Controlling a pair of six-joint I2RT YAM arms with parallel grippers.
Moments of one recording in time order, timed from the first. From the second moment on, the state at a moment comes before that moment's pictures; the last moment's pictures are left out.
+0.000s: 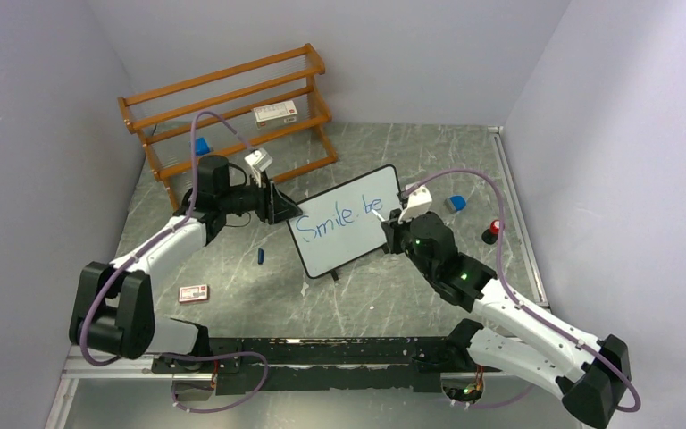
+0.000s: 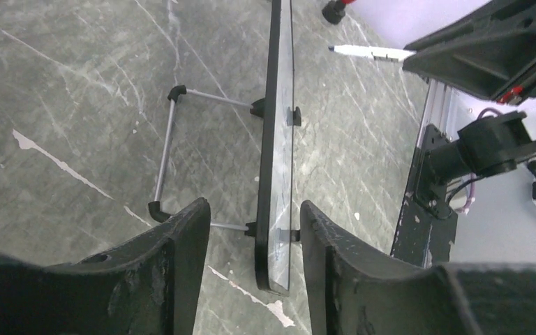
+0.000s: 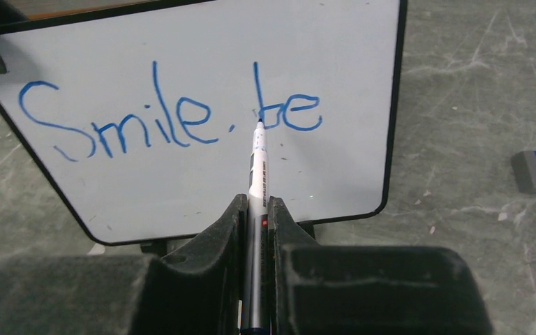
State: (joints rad) left arm -0.25 1.38 0.81 0.13 0.92 -0.15; right arm 0.78 0.84 0.63 -0.14 0.37 0.19
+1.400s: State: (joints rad) left arm -0.23 1.35 0.59 0.61 0.87 -0.47; right arm 1.19 0.89 0.61 -0.12 0.59 0.24
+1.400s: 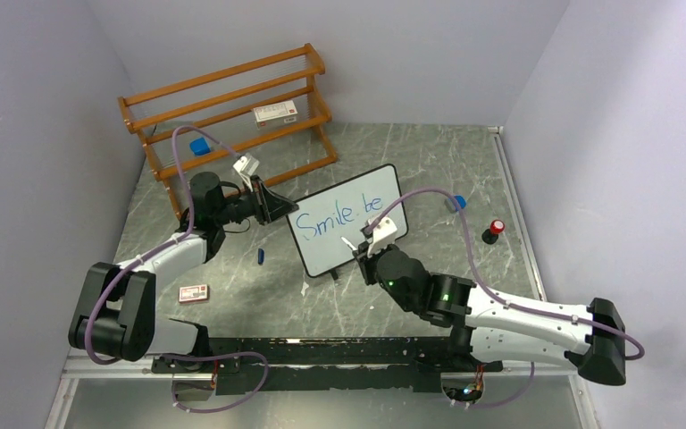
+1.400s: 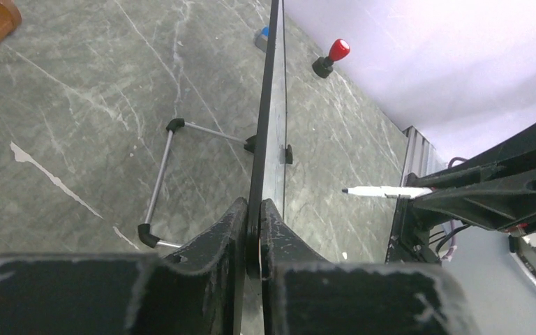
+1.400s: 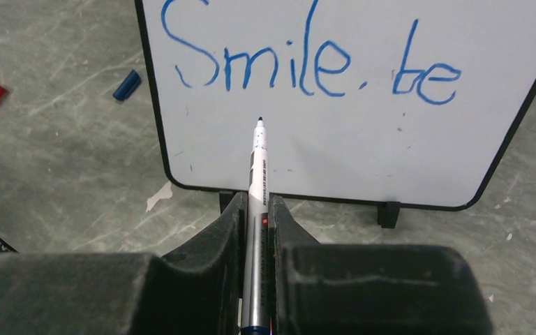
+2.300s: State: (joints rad) left arm -0.22 1.33 0.64 0.47 0.92 -0.28; right arm 1.41 1.25 0.61 0.05 0.87 0.28
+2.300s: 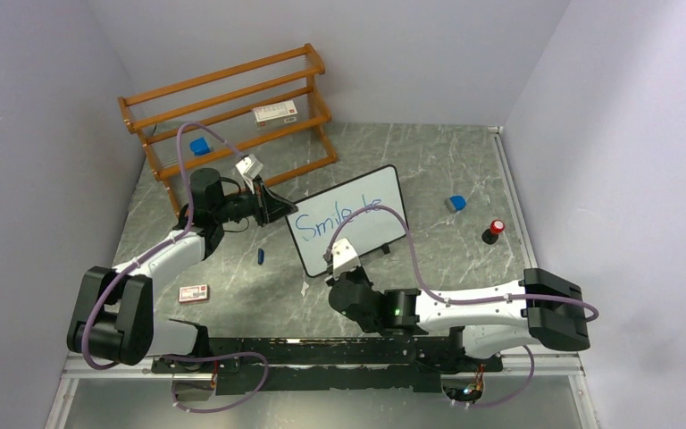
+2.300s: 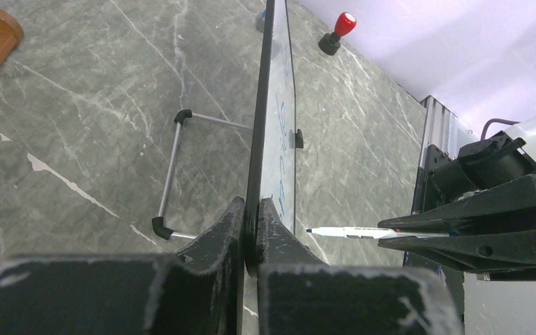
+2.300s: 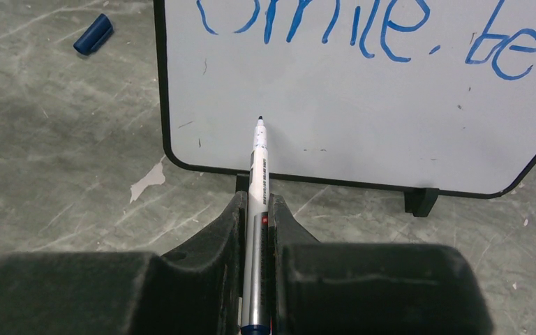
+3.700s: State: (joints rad) left arm -0.22 1.33 0.64 0.47 0.92 -0.28; right arm 1.30 1.31 0.69 0.03 0.84 0.30
